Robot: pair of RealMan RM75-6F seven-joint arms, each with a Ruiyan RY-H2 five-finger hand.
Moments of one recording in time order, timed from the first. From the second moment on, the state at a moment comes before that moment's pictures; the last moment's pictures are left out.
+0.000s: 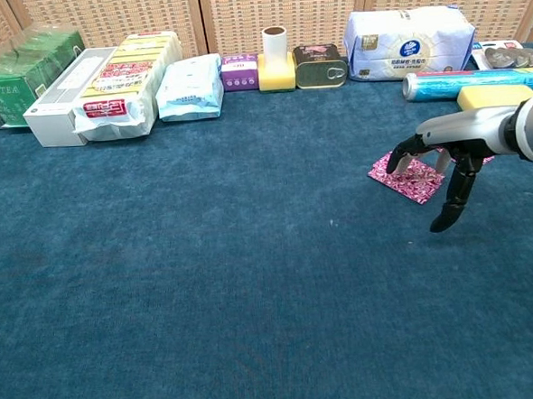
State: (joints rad) left arm 0.03 -0.88 0.09 -1.84 1.69 1.57 -0.06; right arm 0.99 -1.36 0.01 -1.70 -0.40 0.83 -0.47
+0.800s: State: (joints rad) left arm 0.03 -0.87 0.09 -1.84 1.70 1.57 -0.05; right arm 0.92 -1.27 -0.07 -1.87 -0.56 0.94 -0.51
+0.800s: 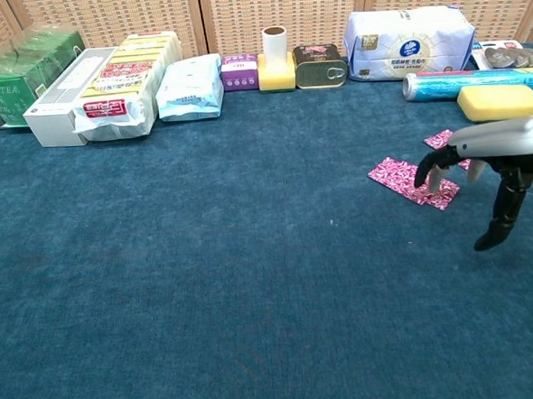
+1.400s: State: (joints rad) left arm 0.04 -0.87 0.10 -1.84 1.71 1.58 -0.06; right arm 0.91 -1.32 -0.03 -1.79 -0.55 0.93 -0.51
